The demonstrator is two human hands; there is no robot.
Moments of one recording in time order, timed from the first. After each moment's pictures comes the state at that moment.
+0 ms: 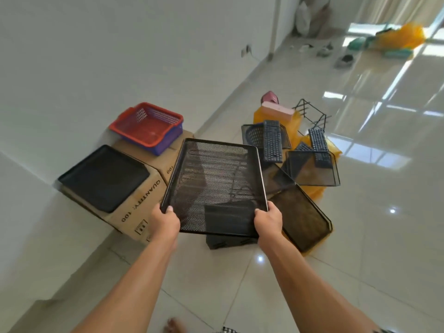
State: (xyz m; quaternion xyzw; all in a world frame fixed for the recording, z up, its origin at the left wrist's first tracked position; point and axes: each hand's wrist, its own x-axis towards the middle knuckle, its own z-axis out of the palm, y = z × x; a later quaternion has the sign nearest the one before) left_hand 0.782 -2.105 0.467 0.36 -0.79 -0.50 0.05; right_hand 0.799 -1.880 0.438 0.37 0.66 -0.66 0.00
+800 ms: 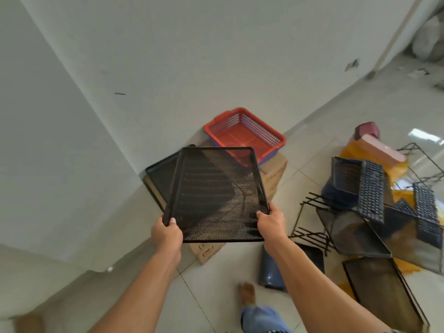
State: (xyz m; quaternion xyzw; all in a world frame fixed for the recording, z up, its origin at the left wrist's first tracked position) left_hand 0.673 -2.397 0.444 0.52 -0.67 -0.51 0.13; right_hand 0.587 -2.183 0.429 0.23 0.72 -0.63 0.16
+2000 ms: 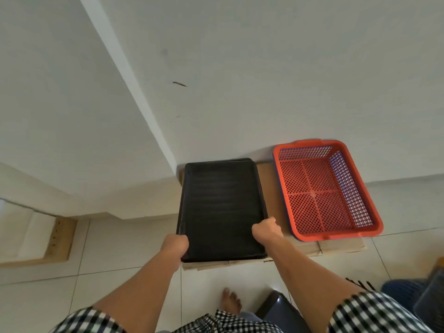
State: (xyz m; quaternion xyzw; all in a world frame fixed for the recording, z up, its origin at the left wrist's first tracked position) left_hand 0.554 -2.465 0.353 0.71 -0.45 -0.54 -0.04; right_hand 0.351 -2.331 0.373 -0.01 0.89 -0.16 0.43
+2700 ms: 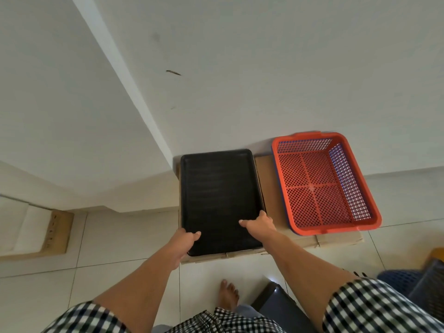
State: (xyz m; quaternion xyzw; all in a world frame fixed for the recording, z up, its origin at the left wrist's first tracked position) left_hand 0.549 -2.454 0.346 0.63 -0.48 -0.60 -0.13; right_hand 0.350 -2.329 0.360 -0.05 0.85 -0.21 0.49
